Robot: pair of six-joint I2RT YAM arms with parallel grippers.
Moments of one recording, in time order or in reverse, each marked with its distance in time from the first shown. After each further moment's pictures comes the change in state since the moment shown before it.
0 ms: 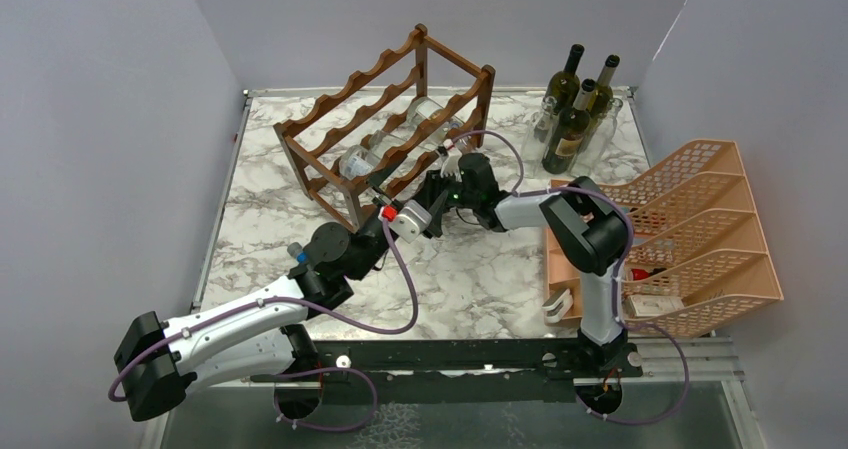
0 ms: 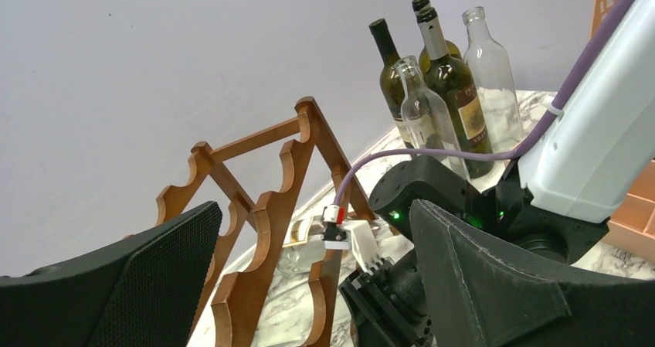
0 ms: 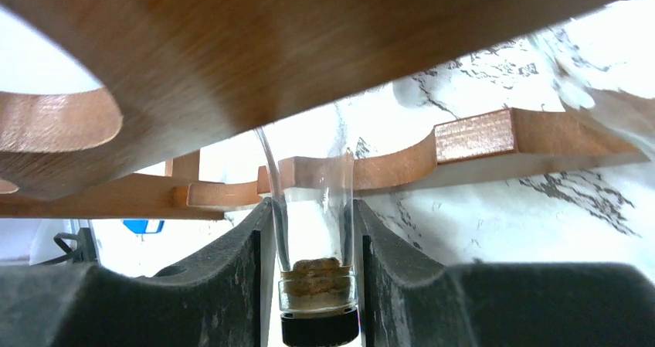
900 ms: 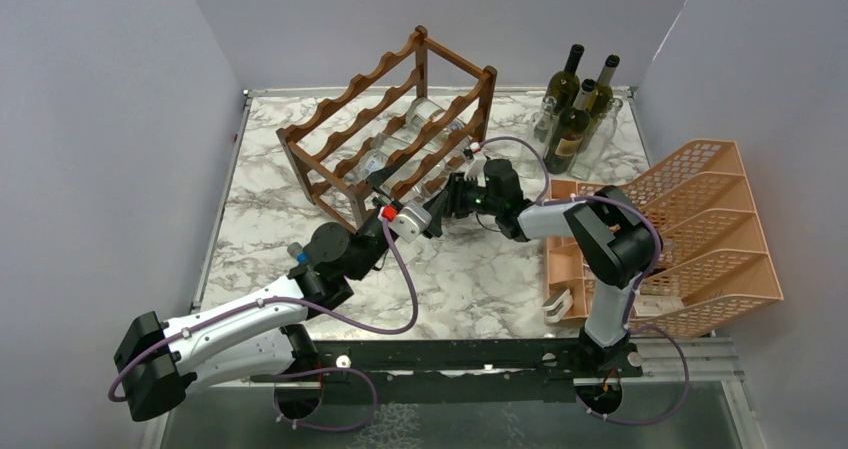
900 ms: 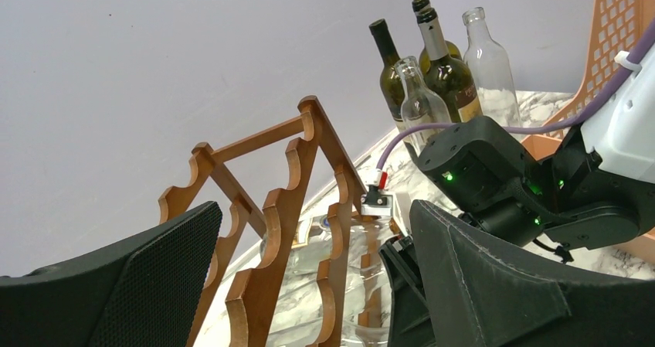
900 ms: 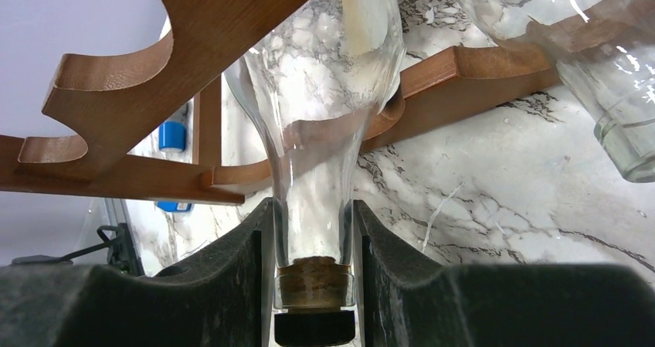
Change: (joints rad) left arm 0.000 -0.002 0.000 0.000 0.000 0.000; right arm -0.066 -0.176 -0.215 0.077 -0.020 0.070
